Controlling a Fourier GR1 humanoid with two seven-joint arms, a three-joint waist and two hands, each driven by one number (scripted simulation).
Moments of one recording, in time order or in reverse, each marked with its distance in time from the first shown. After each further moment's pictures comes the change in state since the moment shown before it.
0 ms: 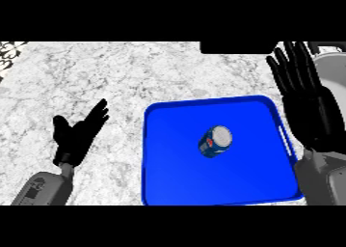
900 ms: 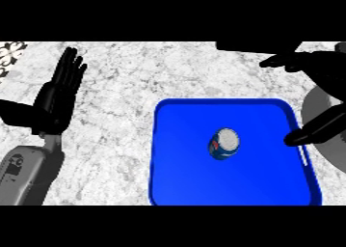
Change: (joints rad) left arm -0.161 -0.009 0.145 -0.166 -0.014 0.127 -0.136; right arm -0.282 -0.329 0.011 0.304 0.109 0.653 -0.457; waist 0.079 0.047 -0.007
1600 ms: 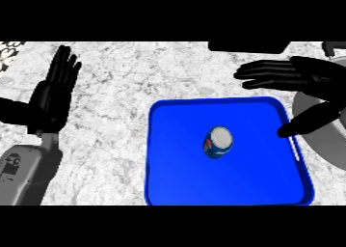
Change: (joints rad) left arm -0.004 -0.003 0.024 -0.001 -0.014 0.028 0.014; right arm -0.111 -0.192 0.295 0.061 0.441 -0.197 -0.267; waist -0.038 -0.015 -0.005
